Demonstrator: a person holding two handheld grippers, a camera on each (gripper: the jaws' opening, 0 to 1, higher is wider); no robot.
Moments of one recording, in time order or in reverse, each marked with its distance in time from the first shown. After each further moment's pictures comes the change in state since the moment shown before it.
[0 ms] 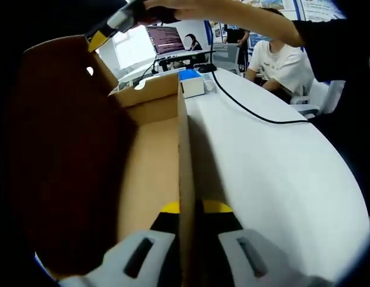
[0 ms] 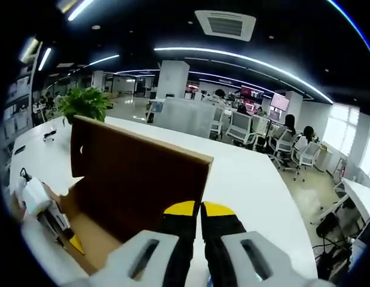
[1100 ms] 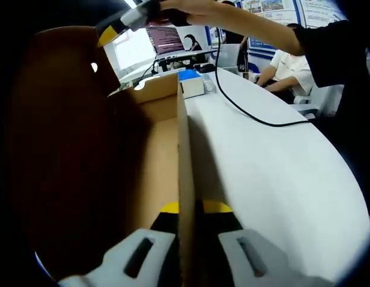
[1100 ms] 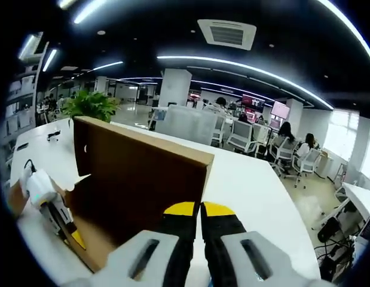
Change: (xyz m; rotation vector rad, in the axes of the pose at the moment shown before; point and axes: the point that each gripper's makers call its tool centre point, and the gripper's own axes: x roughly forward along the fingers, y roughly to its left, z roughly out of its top) left arm 0.000 0.000 0.002 0.004 -0.002 0.000; right arm -0.017 0.003 -0.006 -0.009 -0.065 0.010
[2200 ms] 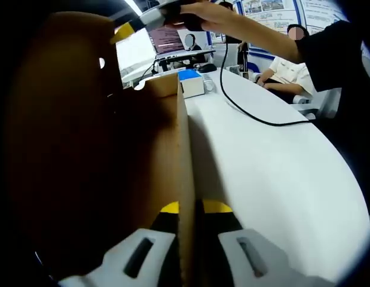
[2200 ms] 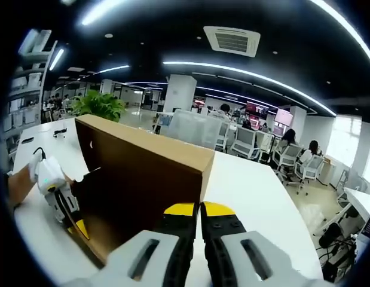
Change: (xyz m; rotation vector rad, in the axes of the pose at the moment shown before) left arm 0.001 -0.002 0.001 -0.001 0.003 0.002; right arm -0.027 0.012 -0.019 -0.023 -0.067 0.025
